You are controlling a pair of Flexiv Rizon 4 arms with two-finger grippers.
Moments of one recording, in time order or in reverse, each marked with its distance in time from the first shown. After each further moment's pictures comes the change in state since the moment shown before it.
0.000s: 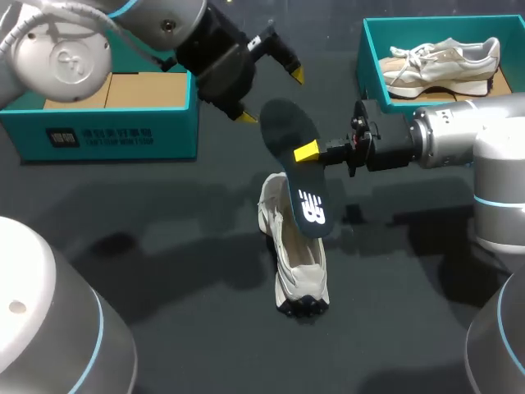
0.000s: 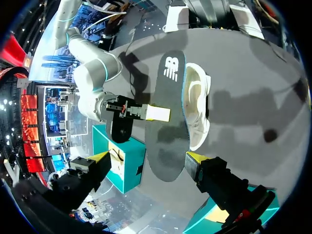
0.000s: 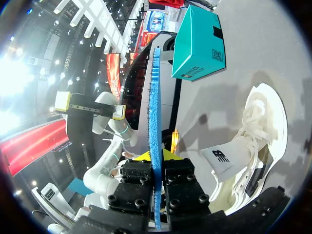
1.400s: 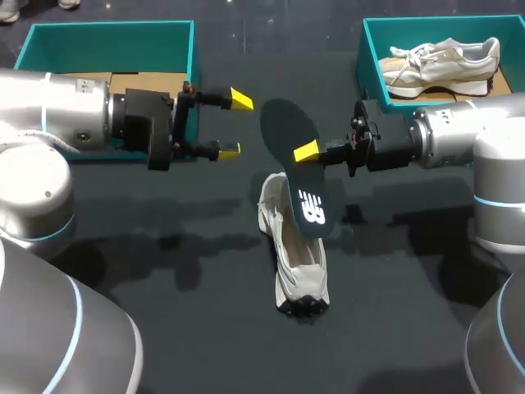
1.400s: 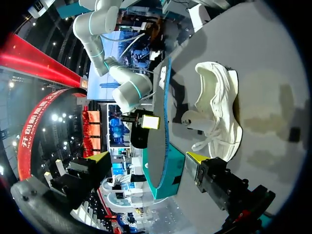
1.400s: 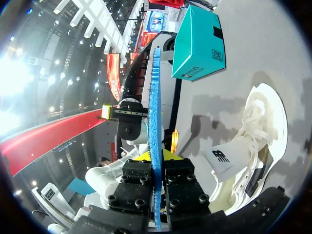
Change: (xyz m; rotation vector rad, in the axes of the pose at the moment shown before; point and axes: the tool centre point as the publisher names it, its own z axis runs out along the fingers) left arm 0.066 -0.002 0.002 0.122 -0.624 0.053; right arm 0.000 0.000 0.000 0.000 0.000 0.000
